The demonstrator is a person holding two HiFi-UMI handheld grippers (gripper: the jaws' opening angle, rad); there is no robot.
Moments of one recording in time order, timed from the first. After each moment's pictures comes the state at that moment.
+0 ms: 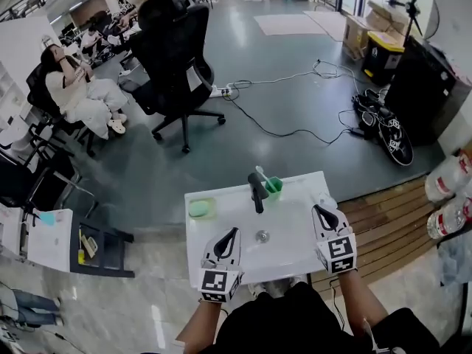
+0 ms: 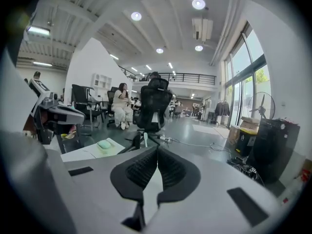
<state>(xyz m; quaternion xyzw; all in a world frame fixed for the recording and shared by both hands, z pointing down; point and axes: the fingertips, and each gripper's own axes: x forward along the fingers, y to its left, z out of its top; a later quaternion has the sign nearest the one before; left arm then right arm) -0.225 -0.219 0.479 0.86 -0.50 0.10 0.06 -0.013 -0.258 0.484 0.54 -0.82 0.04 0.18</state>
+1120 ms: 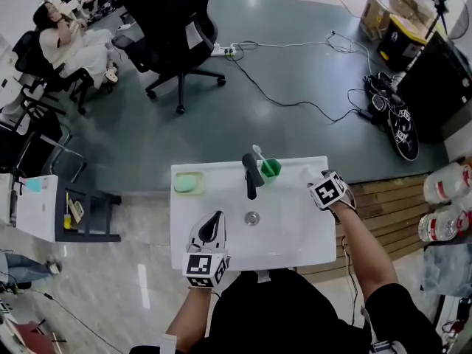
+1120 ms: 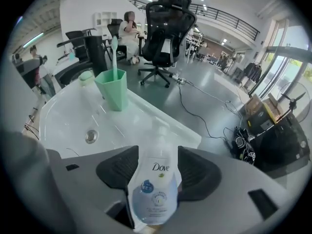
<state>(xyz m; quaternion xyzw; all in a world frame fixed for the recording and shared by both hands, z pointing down) -0.240 -0.269 0.555 0.80 -0.57 0.11 0.16 0.054 -0.394 0.707 0.39 -0.74 0.20 0.52</state>
